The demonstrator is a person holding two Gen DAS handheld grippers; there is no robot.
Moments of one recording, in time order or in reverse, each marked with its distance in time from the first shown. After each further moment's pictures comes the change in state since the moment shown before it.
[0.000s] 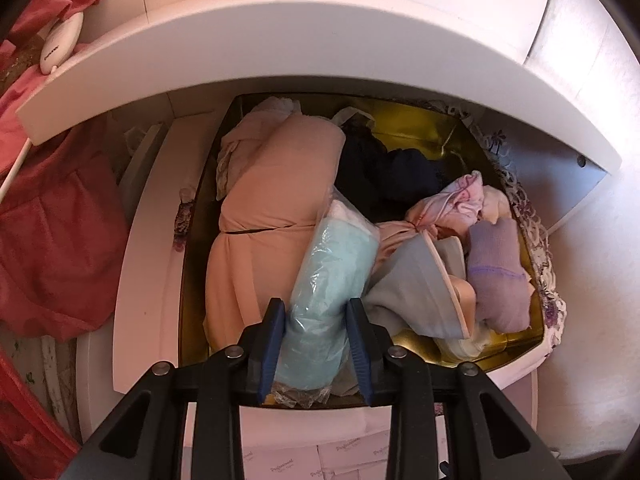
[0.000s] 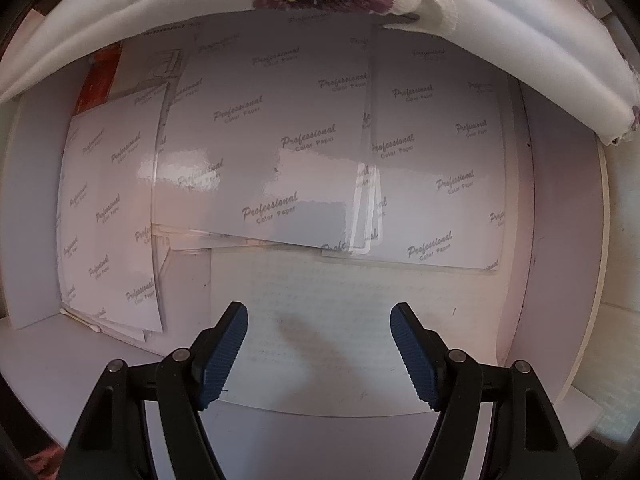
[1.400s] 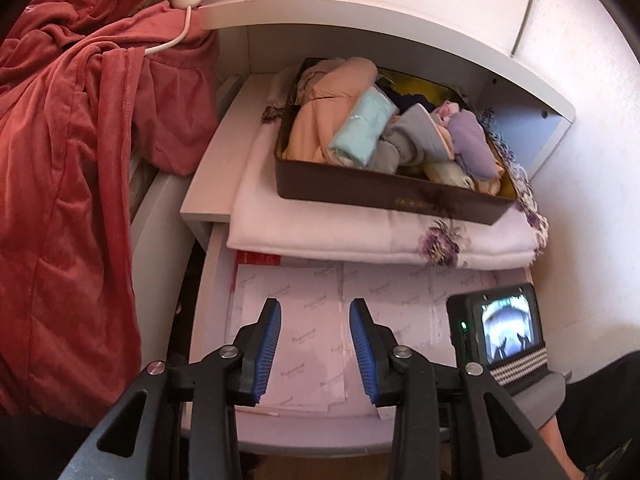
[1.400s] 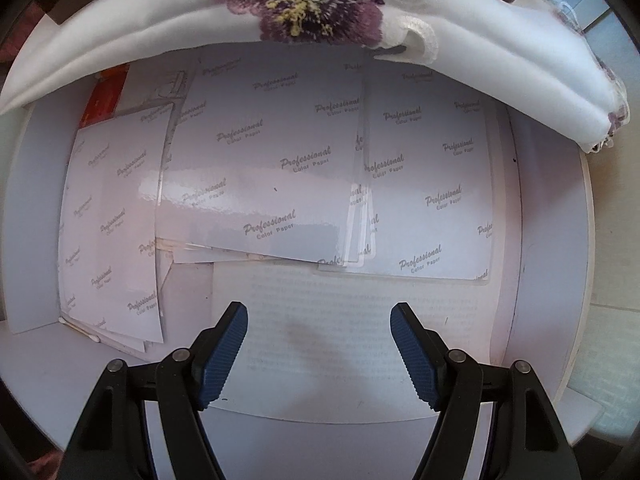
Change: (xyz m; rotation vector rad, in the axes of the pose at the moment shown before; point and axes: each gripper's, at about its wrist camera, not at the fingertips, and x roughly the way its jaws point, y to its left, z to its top) left arm -0.089 0.011 -0.160 -0.095 -0.037 0.064; right arm -0.024 0.002 -0.012 0.002 -0.111 -0.009
